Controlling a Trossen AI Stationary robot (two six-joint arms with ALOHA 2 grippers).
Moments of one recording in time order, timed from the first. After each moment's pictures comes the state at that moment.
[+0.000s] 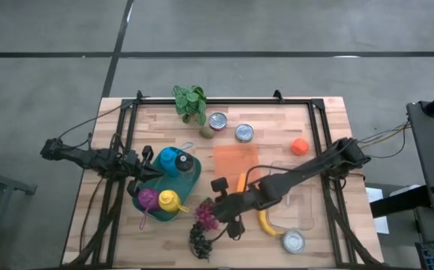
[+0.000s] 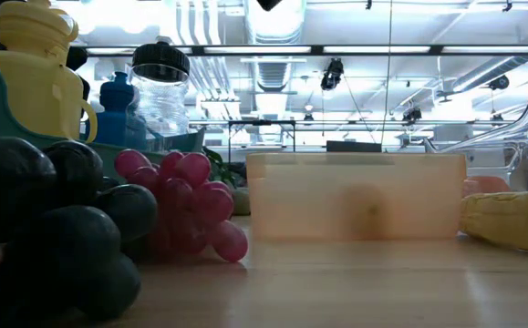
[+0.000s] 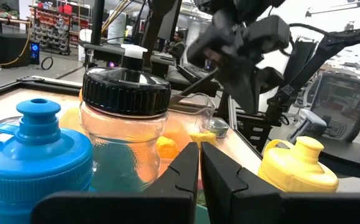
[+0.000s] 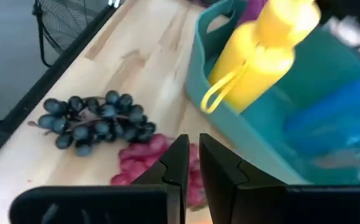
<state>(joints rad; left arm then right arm) -0.28 0.02 0.00 0.03 -0.10 -0.21 0.41 1.89 1.53 -0.35 0.18 -0.08</state>
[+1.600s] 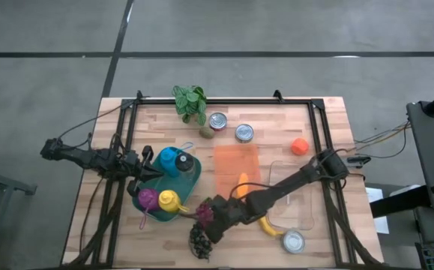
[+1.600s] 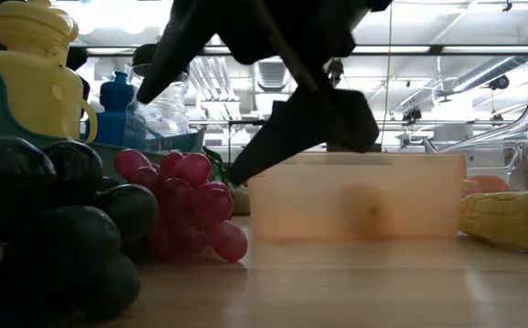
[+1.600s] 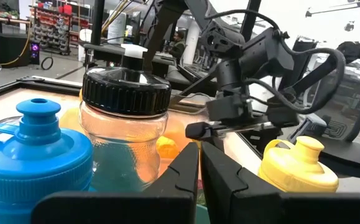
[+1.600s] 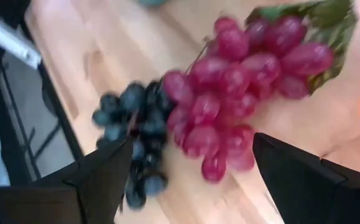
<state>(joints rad) -0.28 0.02 0.00 0.03 -0.10 -0.21 0.43 2.11 1.53 -0.31 0.14 1.21</state>
